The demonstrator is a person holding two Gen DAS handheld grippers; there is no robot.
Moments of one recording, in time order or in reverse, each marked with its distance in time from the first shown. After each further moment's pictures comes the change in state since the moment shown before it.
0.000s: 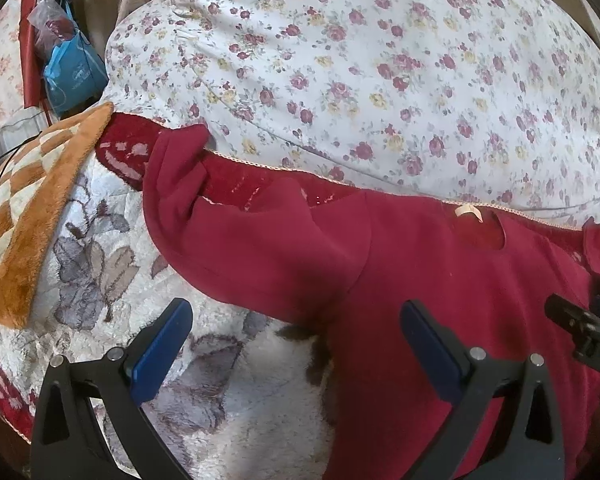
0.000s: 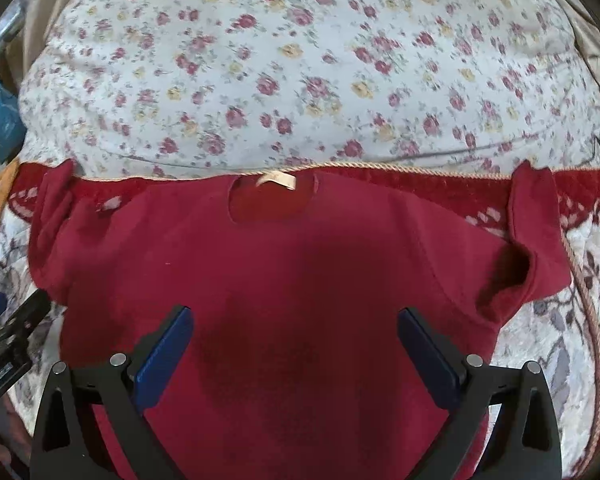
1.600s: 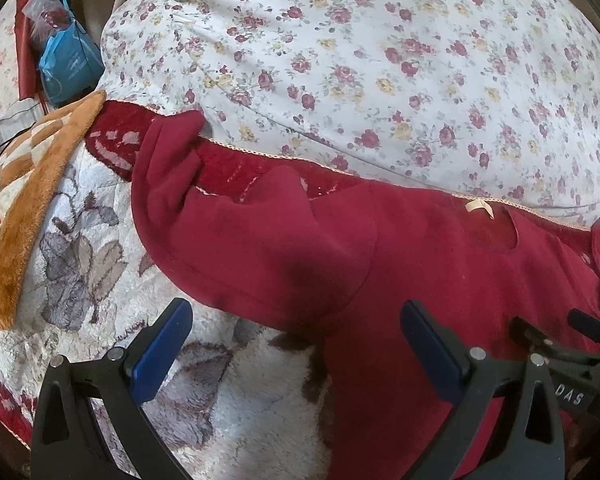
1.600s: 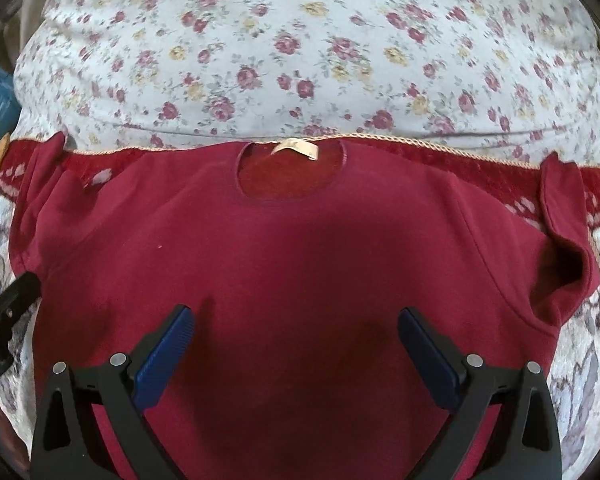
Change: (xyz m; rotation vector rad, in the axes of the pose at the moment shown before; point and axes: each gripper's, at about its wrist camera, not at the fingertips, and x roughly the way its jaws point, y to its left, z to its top) left arm 0.022 0.000 0.008 -0.017 0.049 0.004; right arm 0.041 0.032 -0.004 -0.083 0.054 0.011
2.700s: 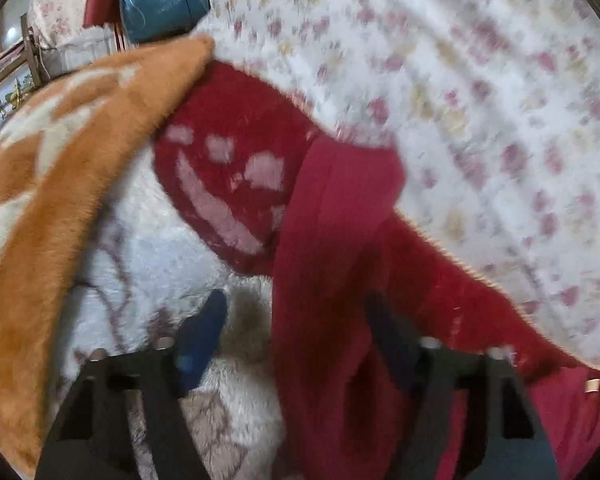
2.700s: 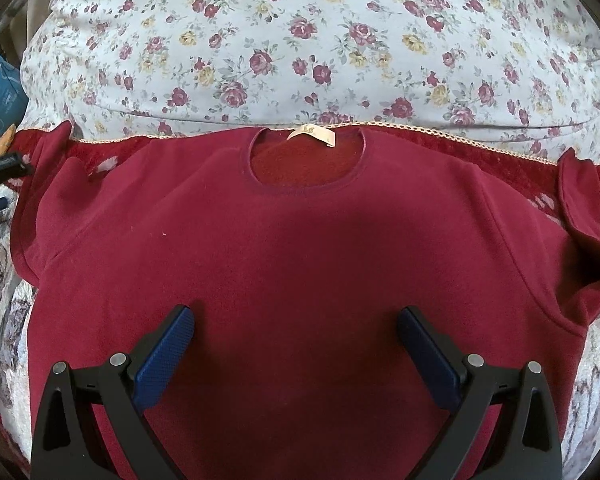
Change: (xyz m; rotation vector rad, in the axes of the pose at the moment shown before) left arm 0.131 0.166 0.107 -0.324 0.081 0.212; right arm 0.016 0.000 -0.003 0.010 0.017 0.036
